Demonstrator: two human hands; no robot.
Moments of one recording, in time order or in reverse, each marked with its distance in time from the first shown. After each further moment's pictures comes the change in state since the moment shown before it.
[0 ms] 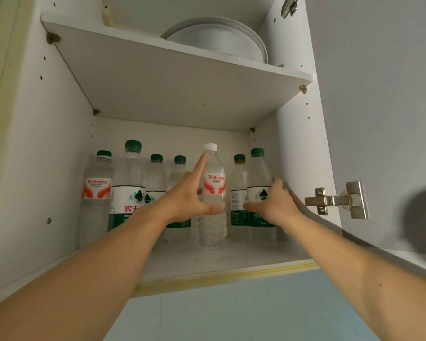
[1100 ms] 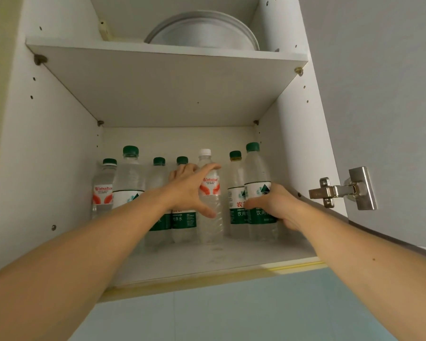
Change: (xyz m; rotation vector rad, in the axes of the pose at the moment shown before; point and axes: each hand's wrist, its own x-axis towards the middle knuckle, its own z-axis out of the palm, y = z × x) left_hand 0.043 -0.019 -0.007 0.718 0.016 -0.086; right_hand 0.034 0.027 0.007 0.430 -0.335 0.020
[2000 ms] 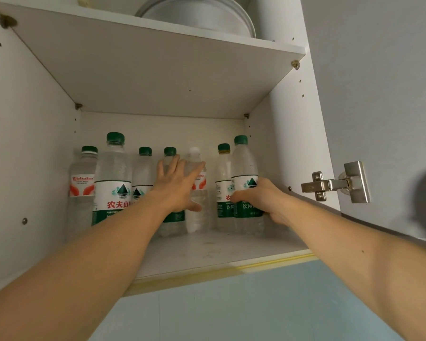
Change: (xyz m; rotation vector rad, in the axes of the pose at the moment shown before) left_hand 0.016 -0.015 0.041 0.368 0.092 -0.038; right_hand 0.003 -0.003 0.009 0.000 0.011 -0.005
